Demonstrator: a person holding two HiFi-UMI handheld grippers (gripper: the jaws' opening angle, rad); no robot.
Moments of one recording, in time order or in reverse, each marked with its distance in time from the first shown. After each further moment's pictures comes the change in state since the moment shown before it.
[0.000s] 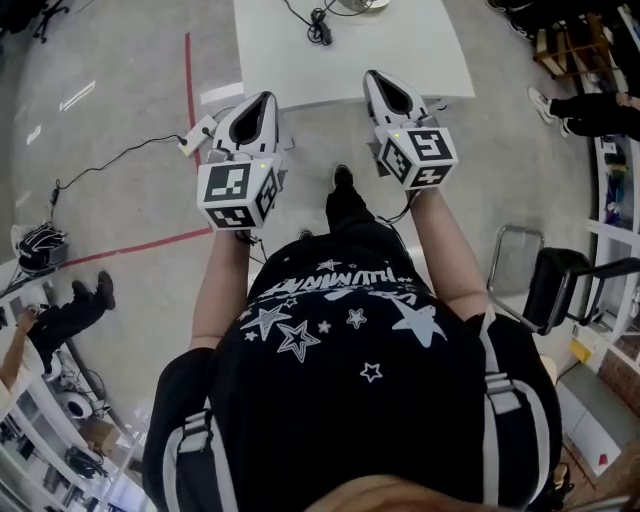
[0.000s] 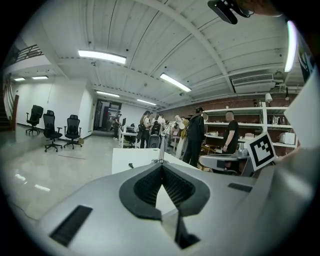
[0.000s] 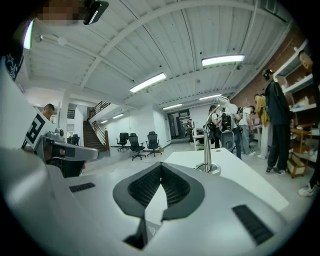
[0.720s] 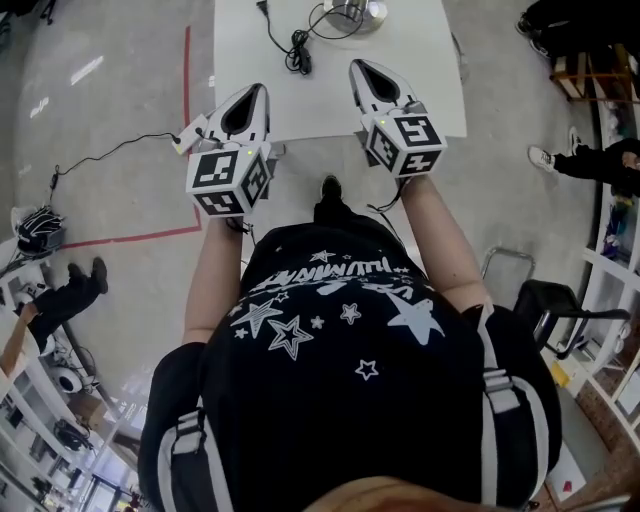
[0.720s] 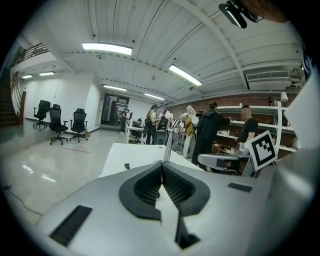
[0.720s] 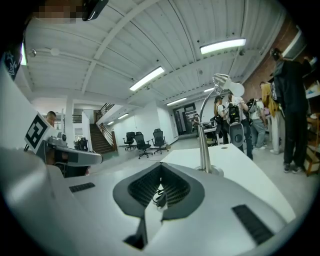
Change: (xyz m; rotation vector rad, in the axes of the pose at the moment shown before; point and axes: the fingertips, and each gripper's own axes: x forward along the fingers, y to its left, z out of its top) left arm 0.129 0.006 -0.001 -0.065 0.055 0.093; right arm 0.092 -0.096 0.011 0.039 0.041 0.116
